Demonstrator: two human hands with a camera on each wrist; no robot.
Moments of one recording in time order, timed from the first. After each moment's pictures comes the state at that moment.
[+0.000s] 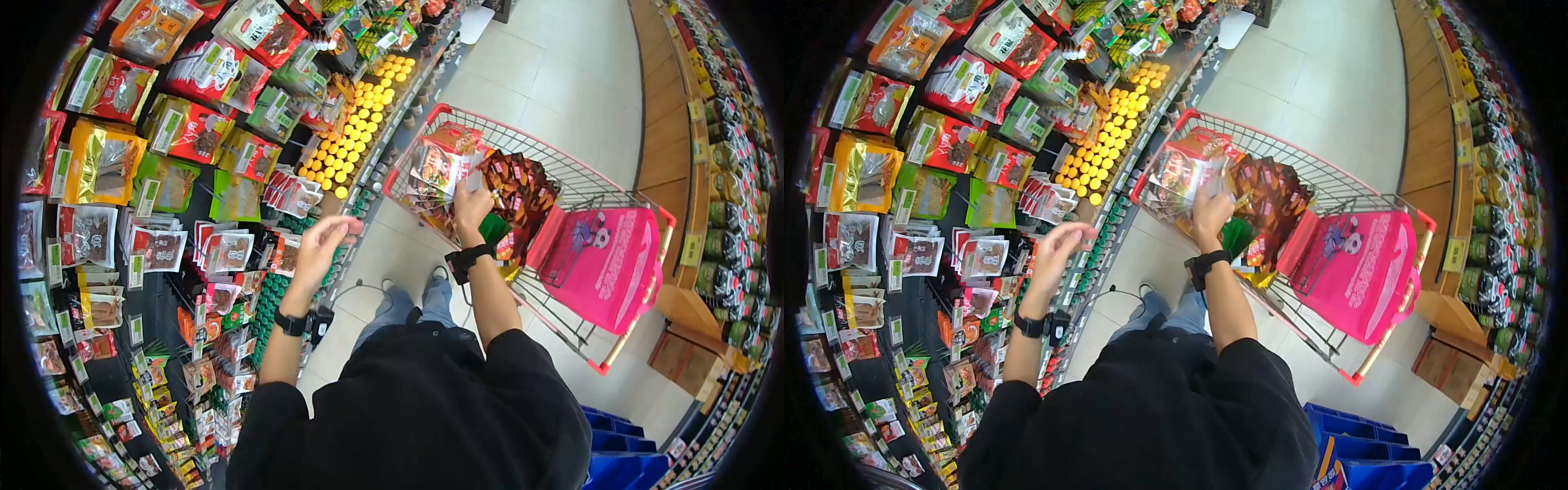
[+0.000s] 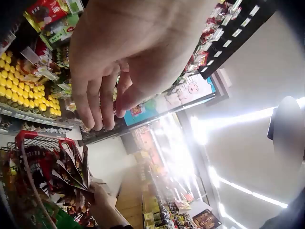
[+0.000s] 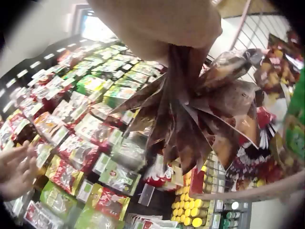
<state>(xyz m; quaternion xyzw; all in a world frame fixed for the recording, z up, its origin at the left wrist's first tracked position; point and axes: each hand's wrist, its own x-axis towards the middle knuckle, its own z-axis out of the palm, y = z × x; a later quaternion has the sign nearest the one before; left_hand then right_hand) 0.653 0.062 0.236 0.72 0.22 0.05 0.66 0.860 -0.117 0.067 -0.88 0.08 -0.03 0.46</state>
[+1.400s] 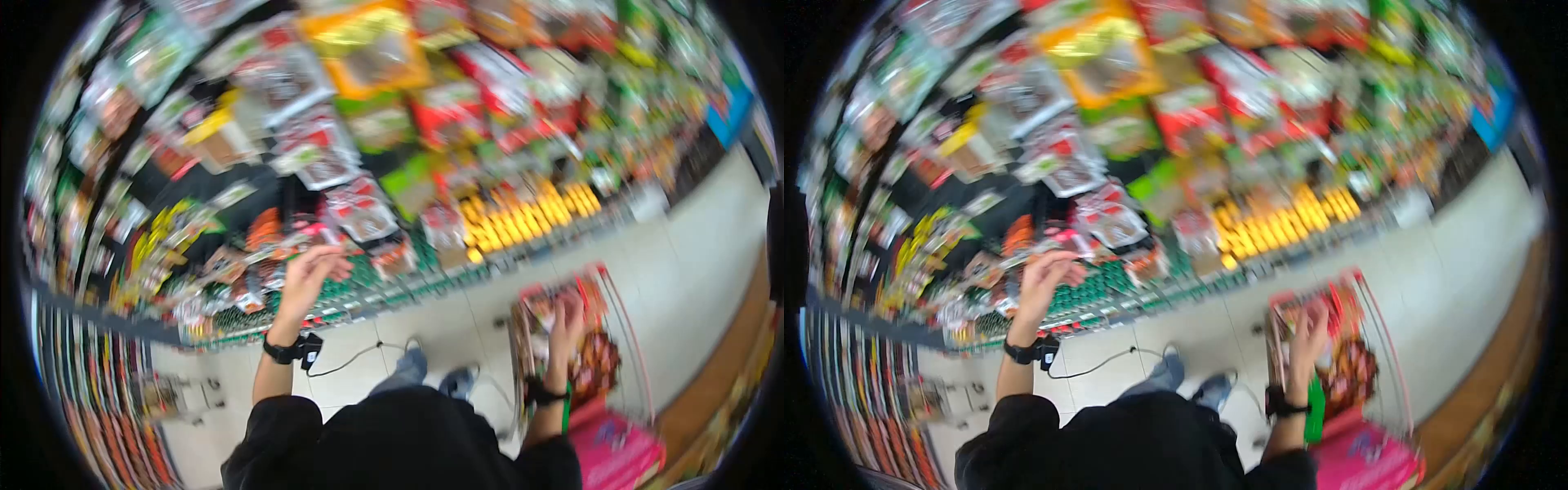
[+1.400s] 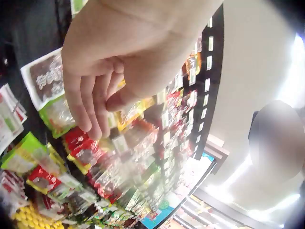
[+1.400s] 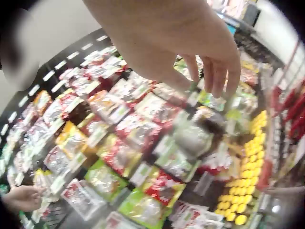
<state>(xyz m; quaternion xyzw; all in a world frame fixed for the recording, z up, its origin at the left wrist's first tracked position) 0.416 0.153 0.344 0.65 0.42 0.36 0.52 0.818 -0.039 0.157 -0.69 -0.28 0.19 0.64</state>
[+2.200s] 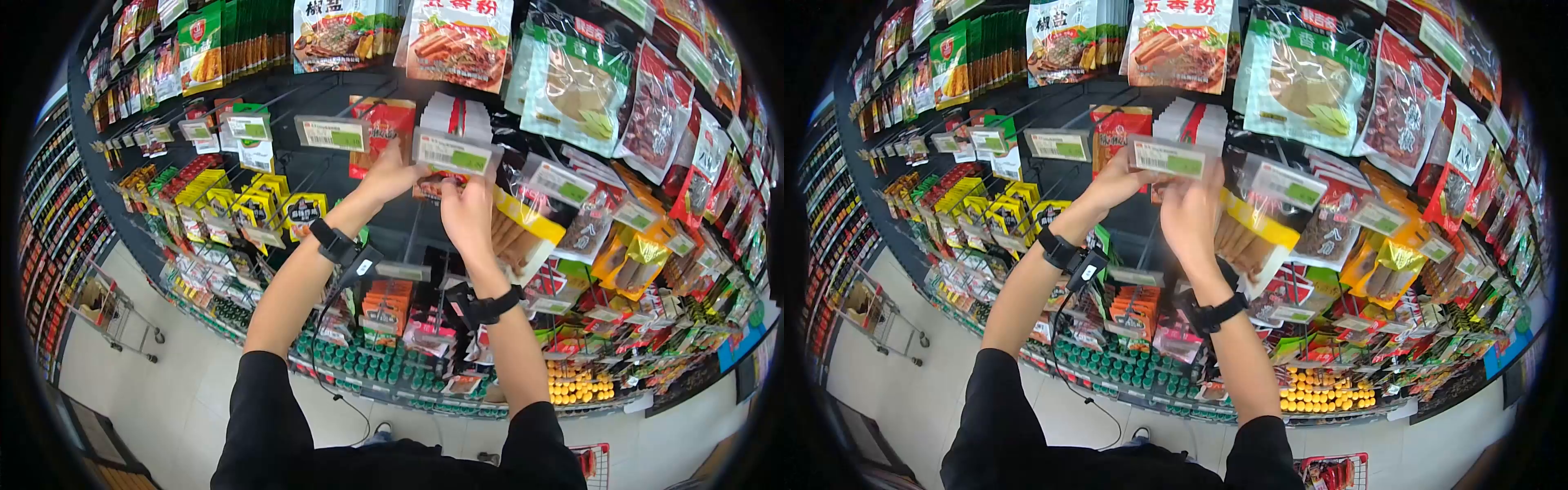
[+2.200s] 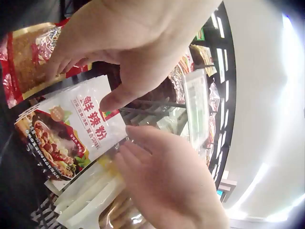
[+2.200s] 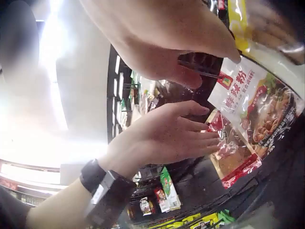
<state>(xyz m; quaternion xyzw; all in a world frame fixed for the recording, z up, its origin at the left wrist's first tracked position) 0.103 0.418 0.525 0.65 0.43 0.56 0.28 0.264 0.394 0.515 -0.38 -0.72 0.17 0.55</state>
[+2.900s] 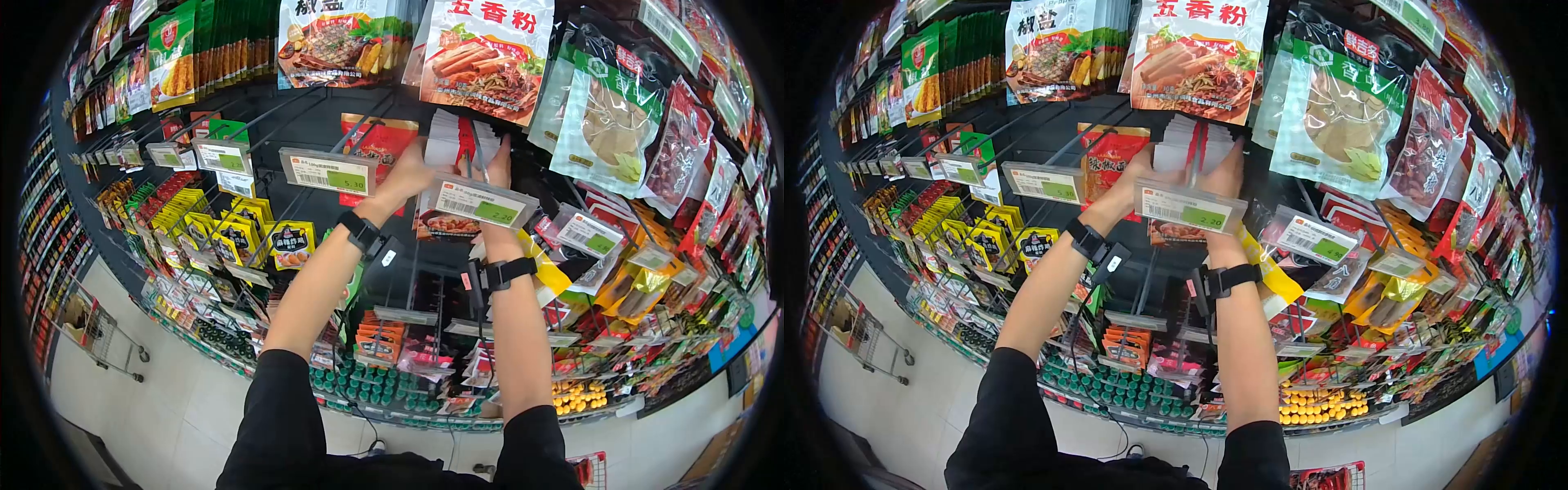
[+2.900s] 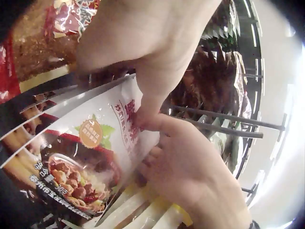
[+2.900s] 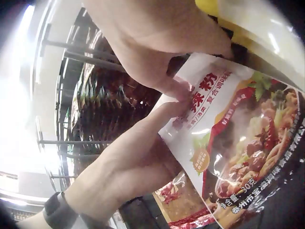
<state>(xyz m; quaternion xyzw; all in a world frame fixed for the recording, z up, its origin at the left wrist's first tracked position) 0.100 0.521 0.532 0.68 0.33 0.58 0.30 0.256 0.540 0.534 -0.41 -0.65 0.01 0.63</state>
